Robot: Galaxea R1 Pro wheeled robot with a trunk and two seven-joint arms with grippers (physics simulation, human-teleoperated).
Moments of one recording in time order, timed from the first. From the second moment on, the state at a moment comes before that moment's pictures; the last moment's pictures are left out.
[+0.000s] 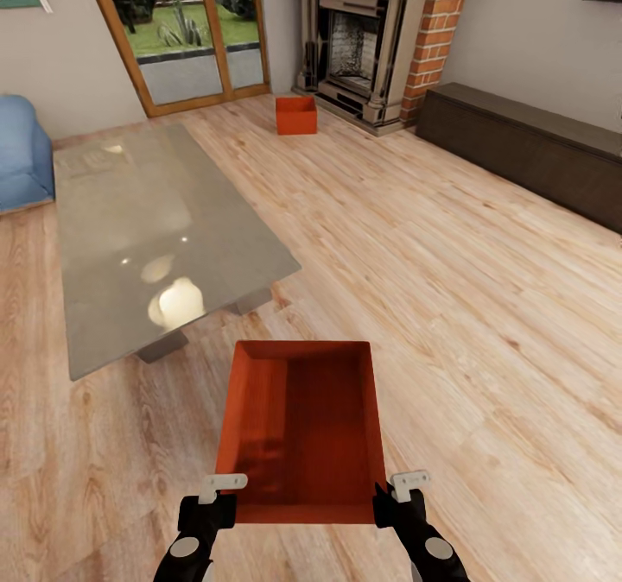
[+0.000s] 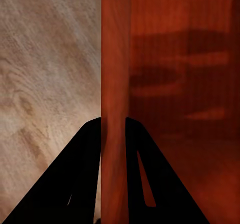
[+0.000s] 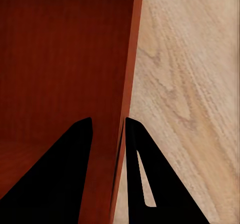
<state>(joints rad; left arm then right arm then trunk) -0.13 -0.10 -0.08 -1.12 -0.05 0.27 0.23 -0.22 0.08 0.06 -0.88 0.09 0.06 0.02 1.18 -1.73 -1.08</state>
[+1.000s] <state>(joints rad) -0.13 -0.10 -0.09 -1.11 -0.05 0.27 0.23 -0.22 0.08 0.06 -0.88 0.09 0.06 0.02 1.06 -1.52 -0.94</state>
